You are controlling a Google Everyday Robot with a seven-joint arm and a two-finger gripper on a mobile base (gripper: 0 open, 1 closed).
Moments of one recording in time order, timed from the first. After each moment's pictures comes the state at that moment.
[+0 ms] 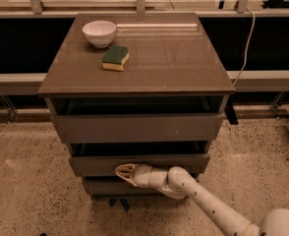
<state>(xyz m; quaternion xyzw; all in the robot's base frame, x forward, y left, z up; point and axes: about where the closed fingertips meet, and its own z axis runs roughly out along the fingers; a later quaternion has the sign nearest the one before) 0.598 0.088 0.387 -0.51 0.56 0.31 0.57</state>
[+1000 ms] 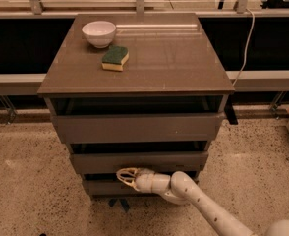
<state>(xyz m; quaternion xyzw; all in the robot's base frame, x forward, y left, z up) 0.579 0.086 0.387 -0.52 0.52 0.31 0.60</state>
